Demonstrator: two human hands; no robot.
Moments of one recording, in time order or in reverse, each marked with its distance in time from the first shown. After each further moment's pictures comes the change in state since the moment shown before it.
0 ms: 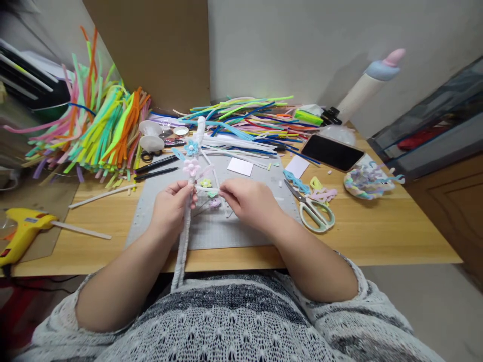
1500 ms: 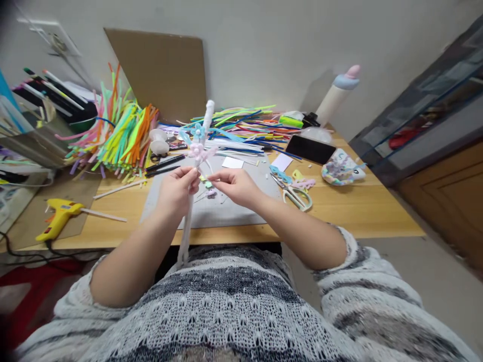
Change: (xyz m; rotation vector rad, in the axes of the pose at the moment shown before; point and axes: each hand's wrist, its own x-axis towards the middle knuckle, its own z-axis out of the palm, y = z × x) left_hand -0.033 0.031 0.032 -0.144 -0.101 0.084; right_hand -0.010 -0.008 0.000 0.836 0.064 0.188
